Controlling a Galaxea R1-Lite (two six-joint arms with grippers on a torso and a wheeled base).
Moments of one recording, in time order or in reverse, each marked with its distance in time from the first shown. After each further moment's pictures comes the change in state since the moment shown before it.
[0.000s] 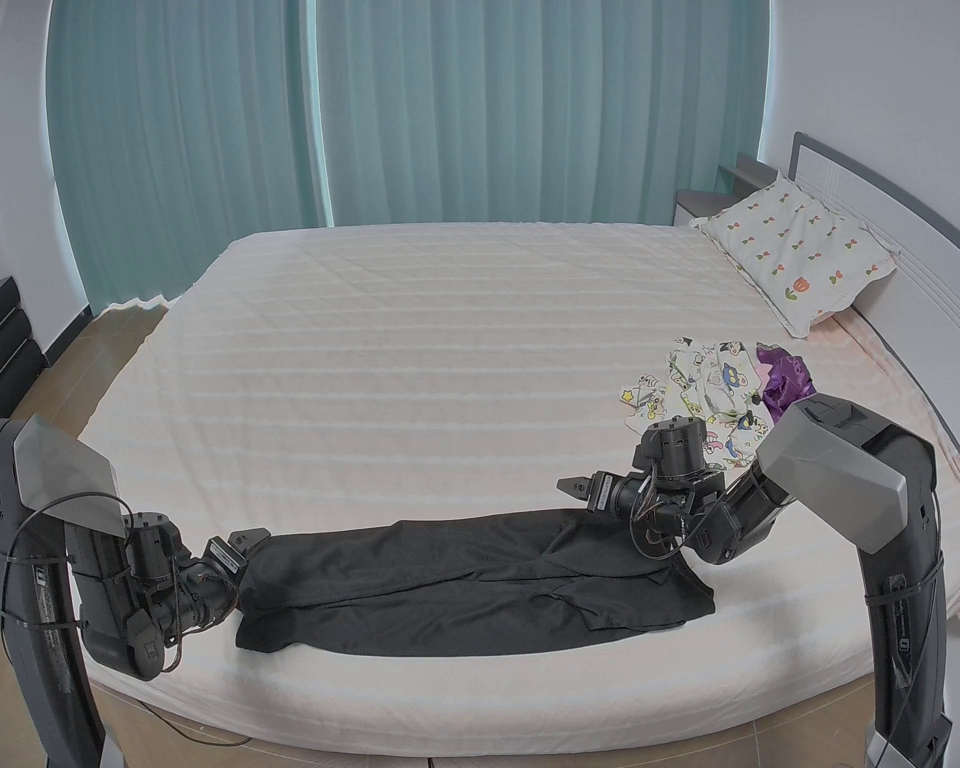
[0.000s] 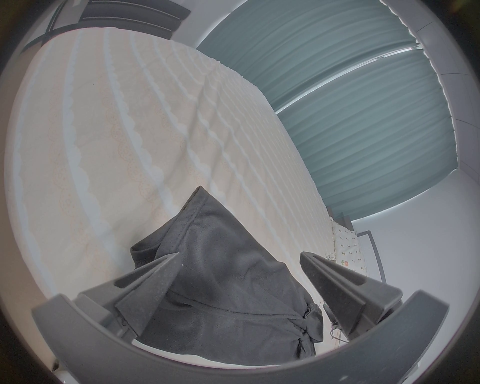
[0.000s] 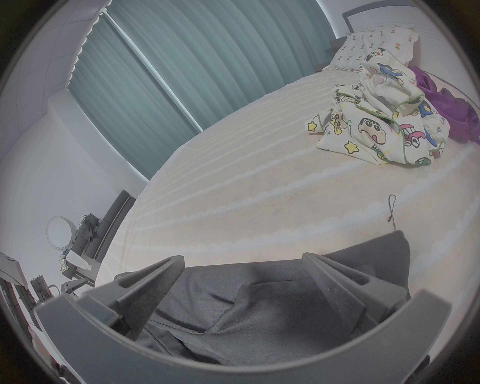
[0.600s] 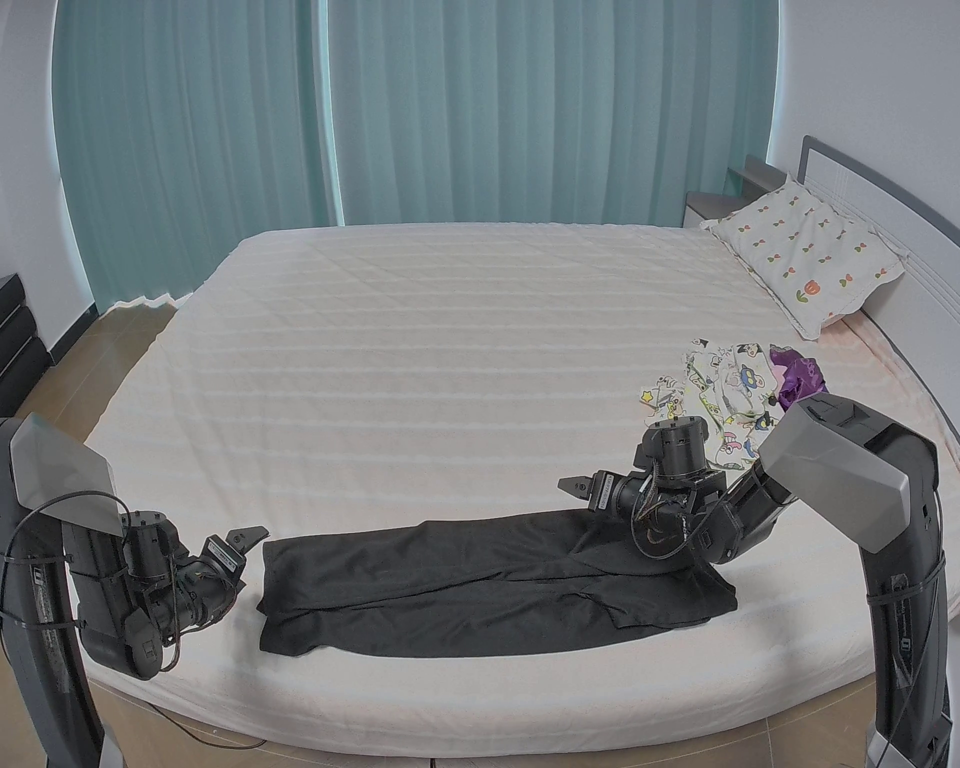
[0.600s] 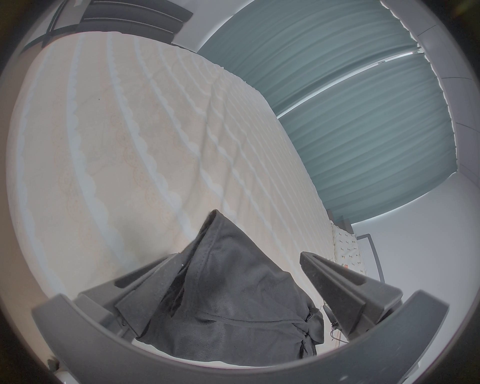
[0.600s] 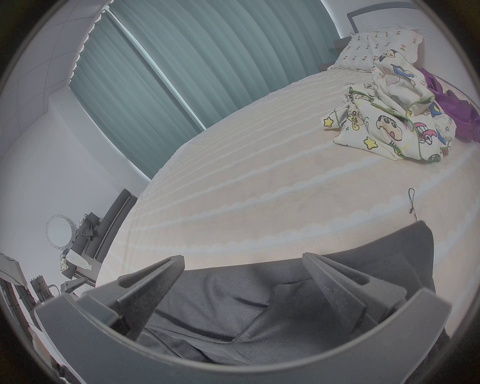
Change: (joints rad) left arm 0.000 -0.010 0.004 0.000 -0.001 0.002; right arm -0.003 -0.007 0.006 0.001 0.000 0.000
